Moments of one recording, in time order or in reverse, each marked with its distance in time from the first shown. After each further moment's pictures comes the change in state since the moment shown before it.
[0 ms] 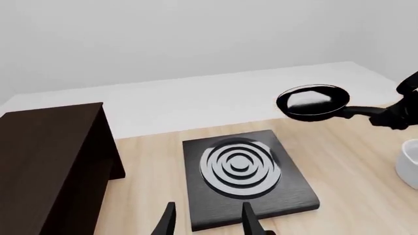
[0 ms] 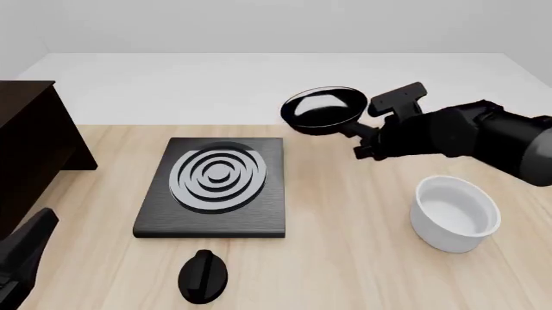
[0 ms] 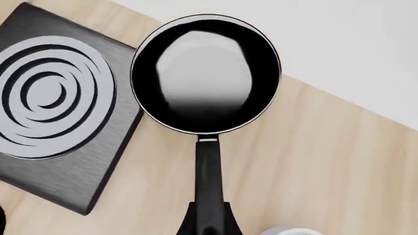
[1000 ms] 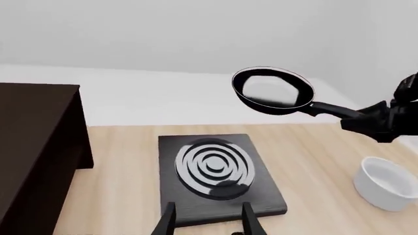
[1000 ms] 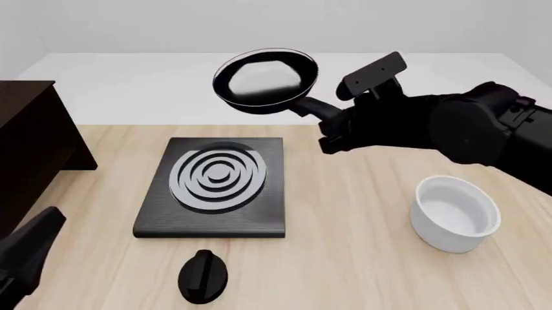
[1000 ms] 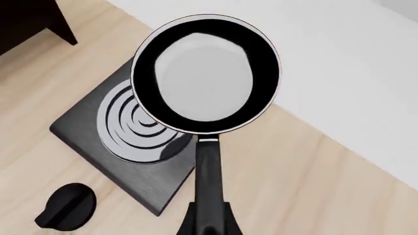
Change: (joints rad) left arm -0.056 0.005 0.011 -0.014 -0.174; right arm 0.257 -0.159 -0.049 0.027 0.033
